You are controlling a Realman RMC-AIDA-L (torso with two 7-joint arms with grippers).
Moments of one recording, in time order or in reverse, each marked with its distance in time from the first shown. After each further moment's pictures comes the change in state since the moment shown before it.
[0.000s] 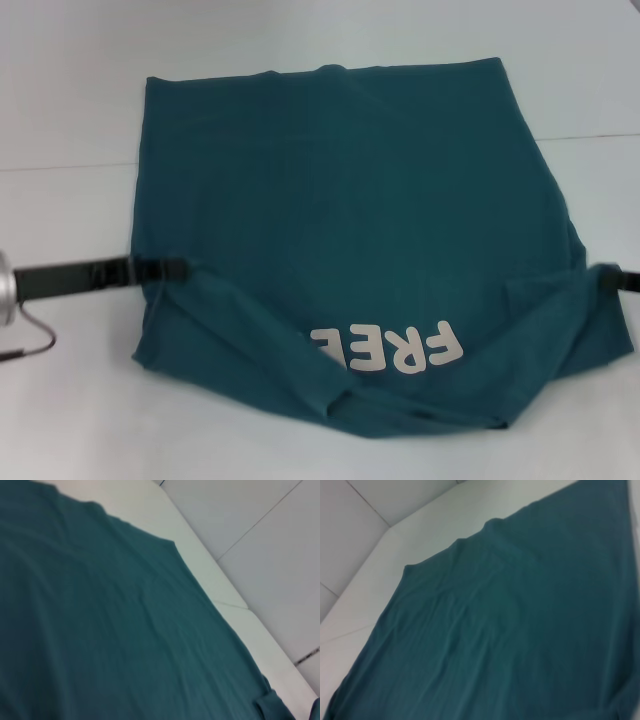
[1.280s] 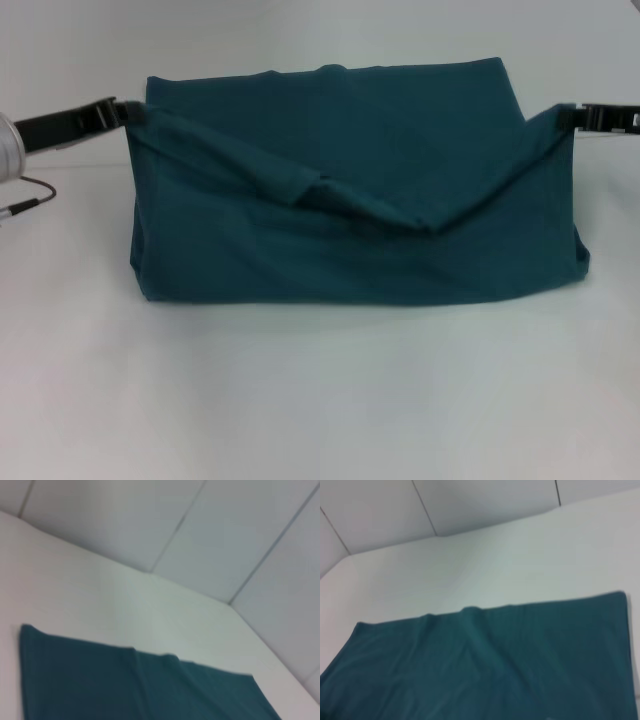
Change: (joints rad) left arm -0.160 0.032 0.003 -0.057 -0.140 -0.436 -0.024; right arm 0.293 -0.033 -0.209 0.018 0.005 0.416 0.129
